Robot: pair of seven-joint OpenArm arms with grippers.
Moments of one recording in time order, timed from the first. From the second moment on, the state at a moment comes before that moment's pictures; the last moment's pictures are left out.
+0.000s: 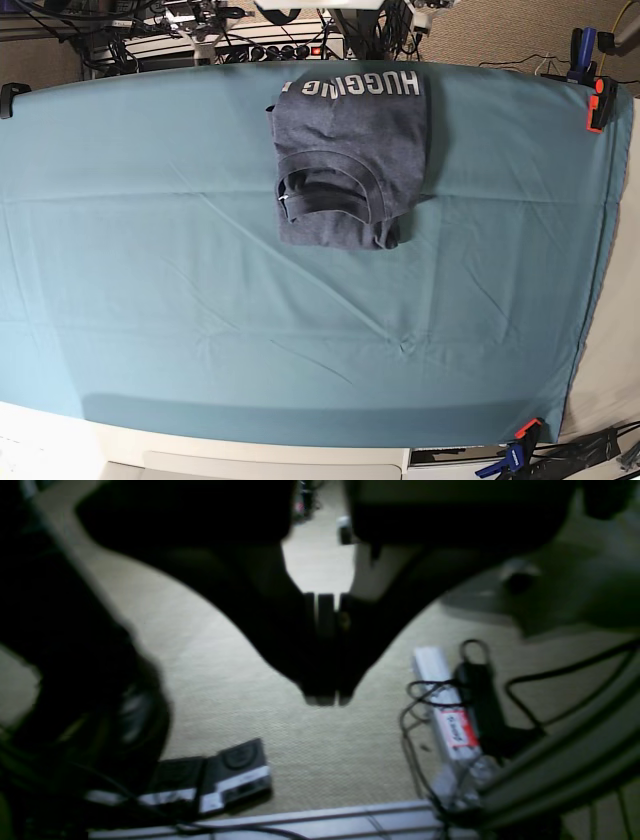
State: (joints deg) left arm 9.4 2.6 5.4 17.2 -0.2 1.6 15.2; right arm -9.3 10.9 -3.7 22.5 7.7 4.0 -10.7
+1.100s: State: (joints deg) left arm 7.0 -1.4 -1.1 16.0 -3.4 -2.1 13.0; right arm -9.4 10.3 -3.6 22.5 13.2 3.9 -10.2
